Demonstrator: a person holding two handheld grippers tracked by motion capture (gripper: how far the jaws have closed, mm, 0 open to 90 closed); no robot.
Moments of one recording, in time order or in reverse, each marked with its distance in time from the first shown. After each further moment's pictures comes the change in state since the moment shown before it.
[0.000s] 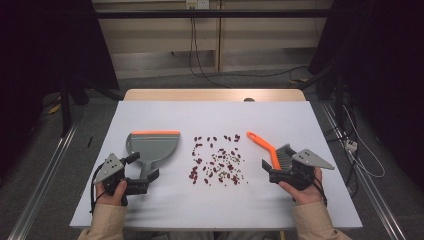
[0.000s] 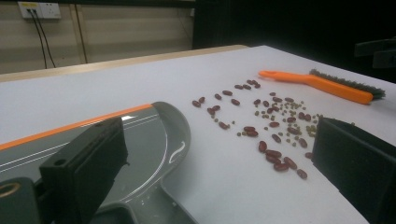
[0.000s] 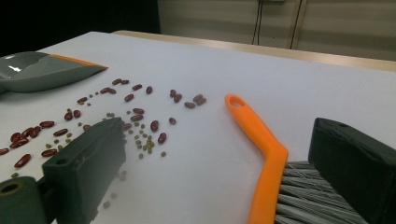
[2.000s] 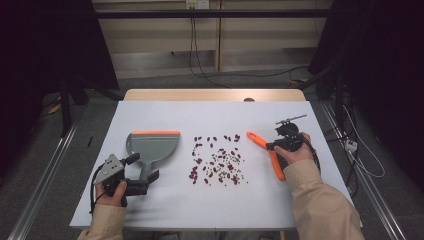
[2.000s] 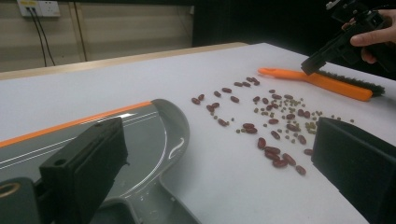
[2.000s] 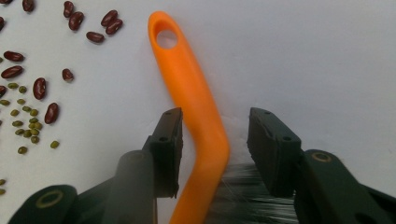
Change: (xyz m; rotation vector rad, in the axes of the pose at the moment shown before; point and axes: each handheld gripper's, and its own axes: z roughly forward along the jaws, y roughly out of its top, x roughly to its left) left arm -0.001 -0.001 -0.001 0.010 0.001 0.000; right arm -0.056 0.044 0.093 0.634 -0.065 0.074
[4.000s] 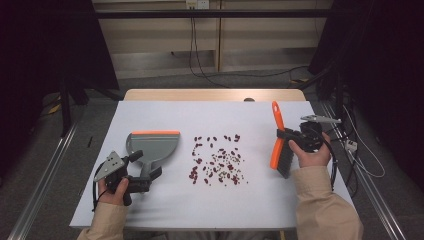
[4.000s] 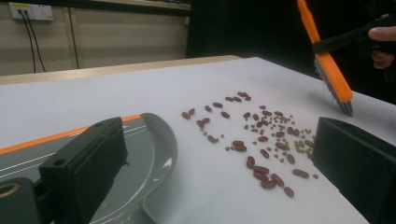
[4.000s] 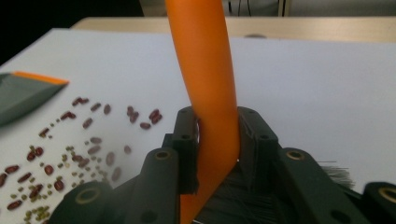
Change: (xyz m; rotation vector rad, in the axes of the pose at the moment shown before) left arm -0.003 0.007 0.008 -0.040 -0.029 -0.039; right arm -0.014 -0.017 -0.058 -0.409 0.096 0.086
